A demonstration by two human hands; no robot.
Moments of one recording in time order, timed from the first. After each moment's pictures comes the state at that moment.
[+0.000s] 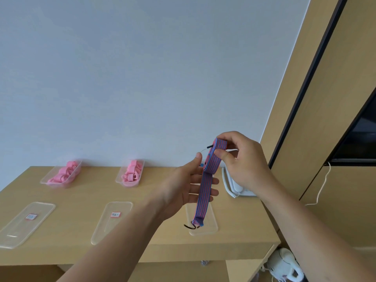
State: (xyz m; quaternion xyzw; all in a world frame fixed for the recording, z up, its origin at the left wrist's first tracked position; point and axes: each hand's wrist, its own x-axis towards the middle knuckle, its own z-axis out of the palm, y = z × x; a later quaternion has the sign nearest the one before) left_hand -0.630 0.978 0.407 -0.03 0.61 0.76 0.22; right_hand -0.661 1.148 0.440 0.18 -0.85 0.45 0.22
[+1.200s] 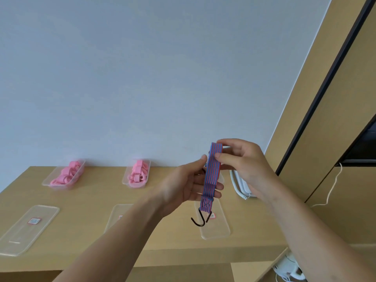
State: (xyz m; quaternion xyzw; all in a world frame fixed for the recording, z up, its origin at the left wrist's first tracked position) left_hand -0.654 0.924 0.403 0.04 0.64 0.73 0.24; right_hand -0.685 1.102 0.427 0.08 -0.75 0.65 0.03
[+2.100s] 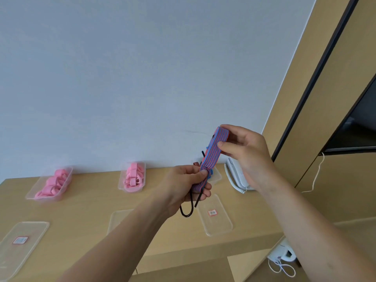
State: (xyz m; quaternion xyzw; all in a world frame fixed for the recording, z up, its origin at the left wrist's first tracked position) left_hand -0.664 0.892 0.388 -0.01 0.63 0.75 0.20; right_hand -0.682 1.062 0.439 0.07 -0.70 0.69 0.14
